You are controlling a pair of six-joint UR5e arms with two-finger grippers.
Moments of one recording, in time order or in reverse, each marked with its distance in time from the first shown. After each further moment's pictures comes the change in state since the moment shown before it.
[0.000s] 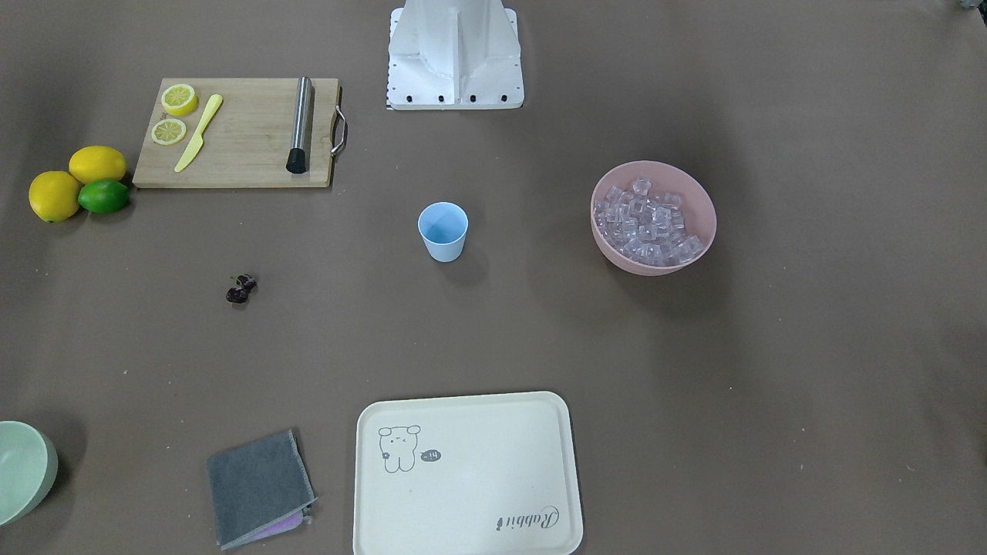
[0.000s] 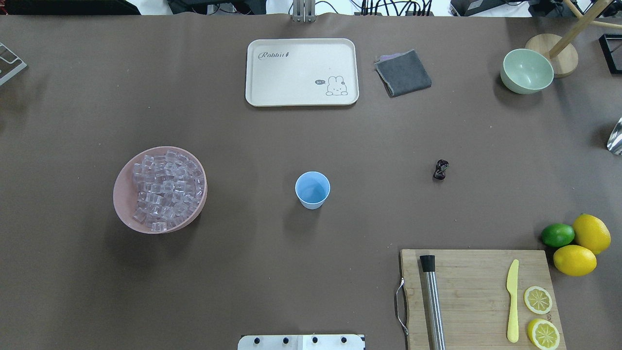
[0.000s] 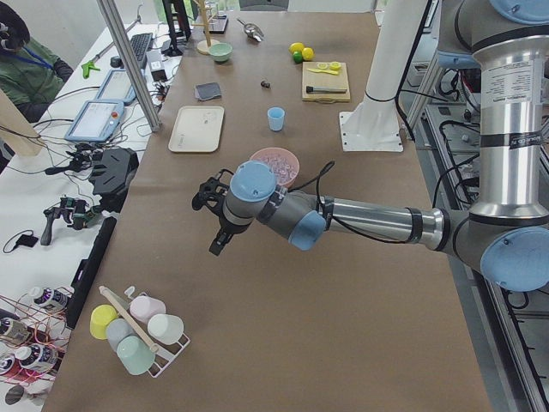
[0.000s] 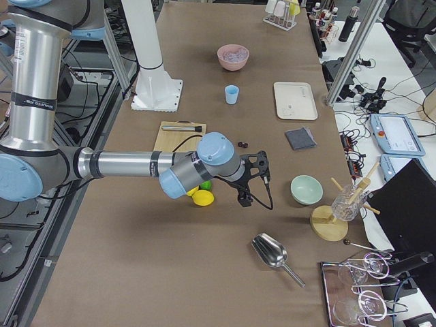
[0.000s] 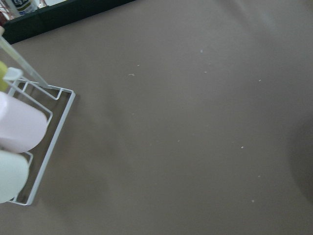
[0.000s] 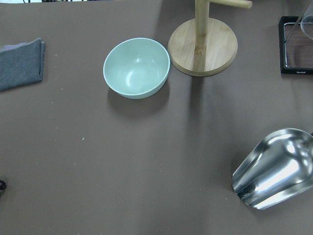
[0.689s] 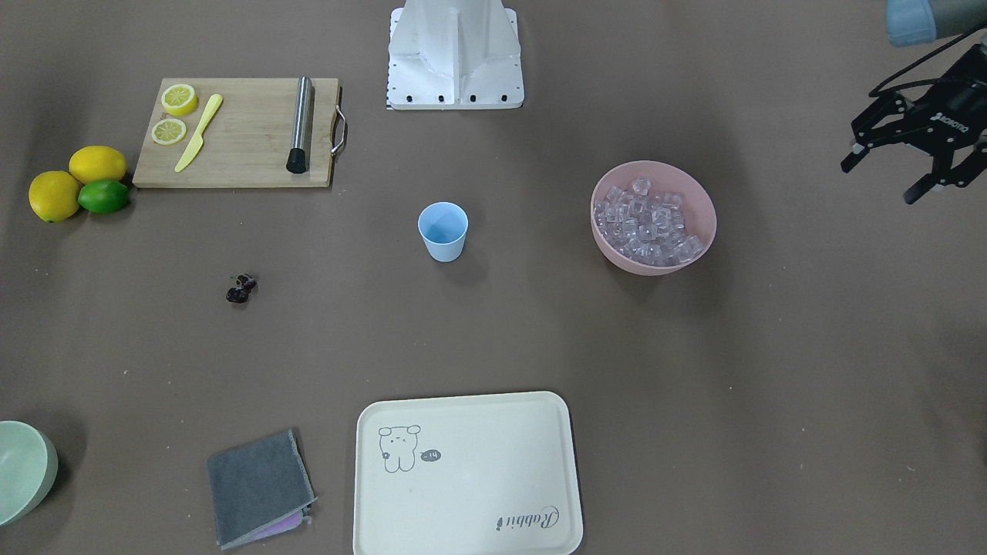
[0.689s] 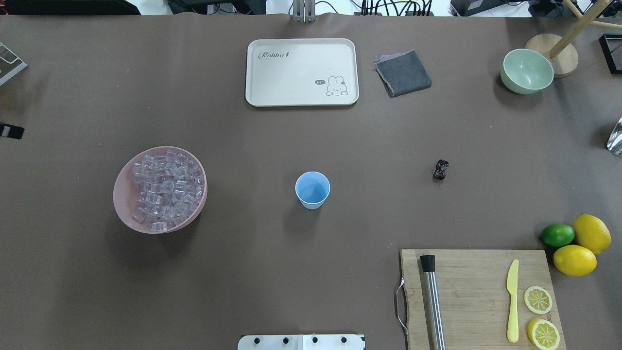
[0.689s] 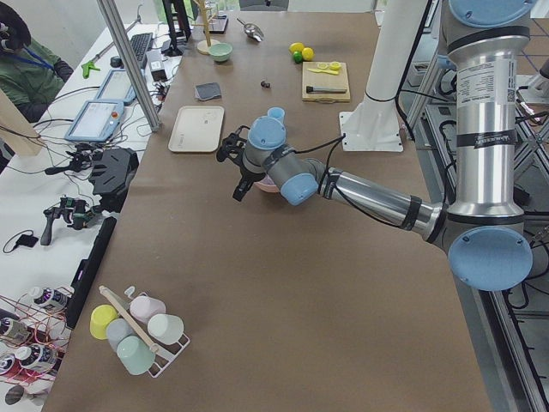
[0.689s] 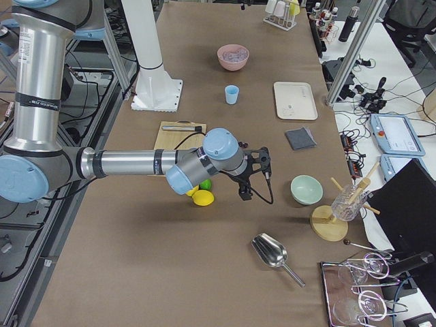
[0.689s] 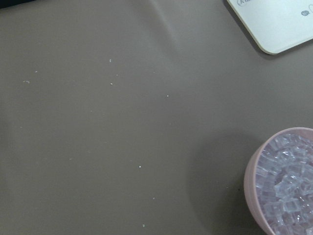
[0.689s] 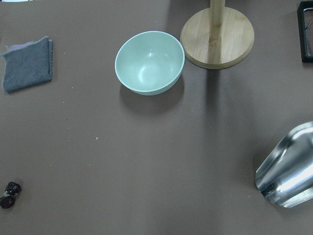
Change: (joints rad) left arm 0.307 -0.006 -0.175 -0.078 0.113 -0.345; right arm -0.039 0.009 0.006 0.013 0.003 0.067
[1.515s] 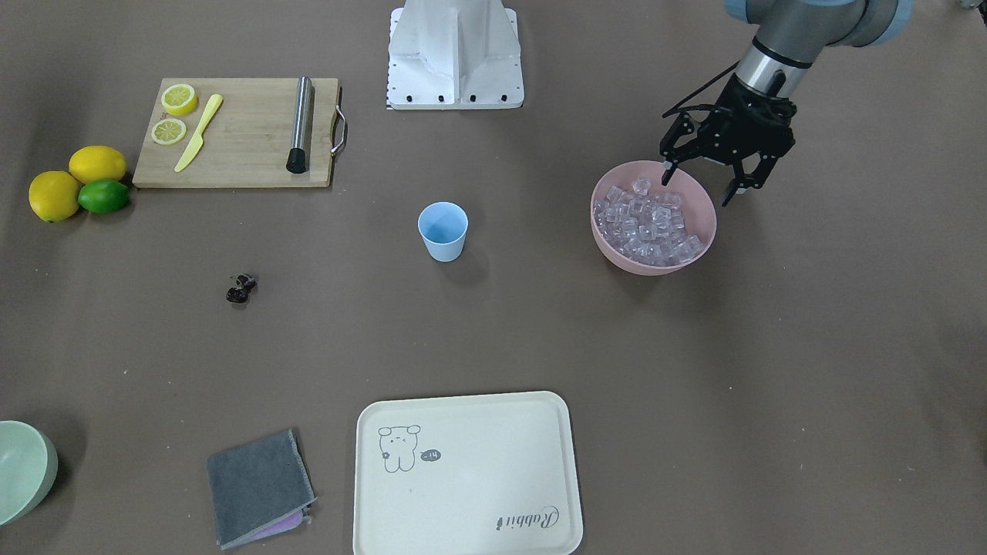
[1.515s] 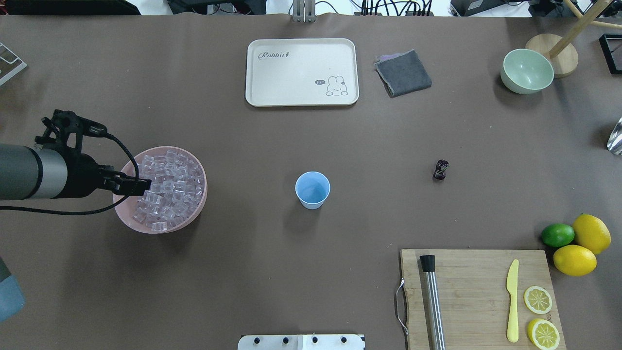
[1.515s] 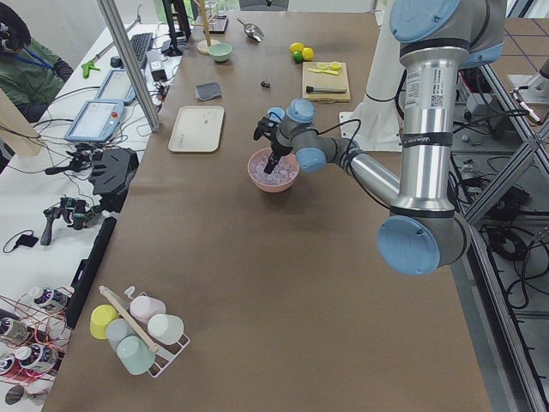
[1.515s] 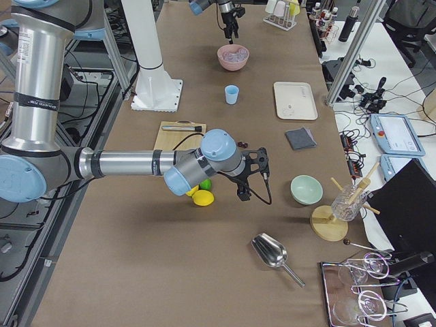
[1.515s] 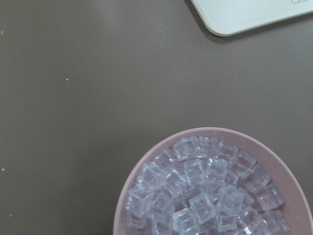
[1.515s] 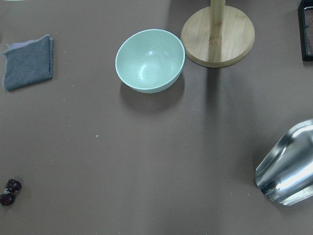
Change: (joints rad) left arm 0.545 -0.080 -0.074 0.022 0.546 -0.401; right arm -0.001 -0.011 0.002 0.015 0.000 0.001
